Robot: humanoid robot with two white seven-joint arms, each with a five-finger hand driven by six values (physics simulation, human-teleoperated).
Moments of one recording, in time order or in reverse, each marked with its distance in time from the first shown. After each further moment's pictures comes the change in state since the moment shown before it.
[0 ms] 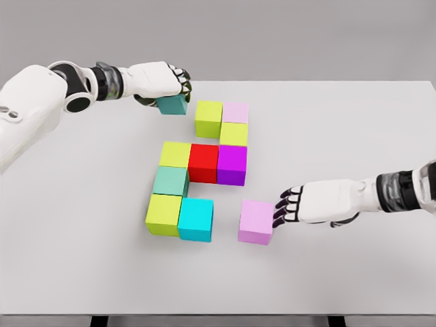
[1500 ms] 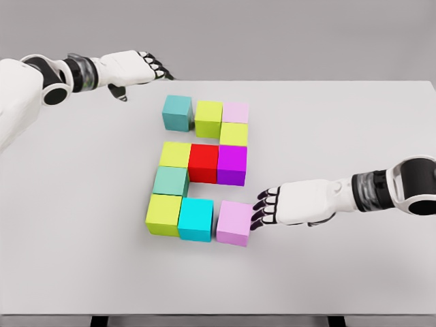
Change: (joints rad) left arm -0.015 0.018 0.041 0.136 0.003 0.000 0.000; right arm -0.008 0.096 0.001 0.001 0.029 0.000 0.004
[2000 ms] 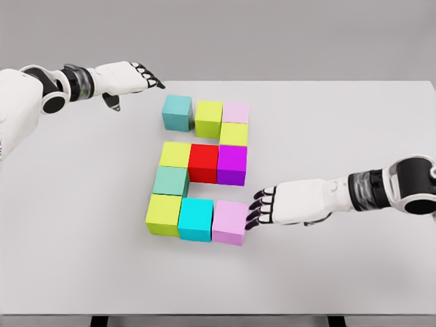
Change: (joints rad) left arm 0.025 -0.017 -0.002 0.075 -0.005 0.000 -0.001; right arm -0.002 0.016 -0.002 0.001 0.000 0.000 0.001
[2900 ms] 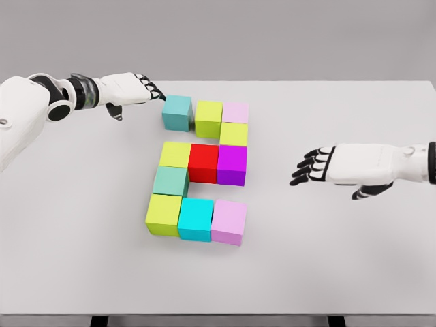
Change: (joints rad) left arm 0.017 -0.002 -0.037 -0.018 -0.005 0.000 -0.009; right arm 0.046 -0.219 -0.189 0.008 -0.253 -0.001 -0.010
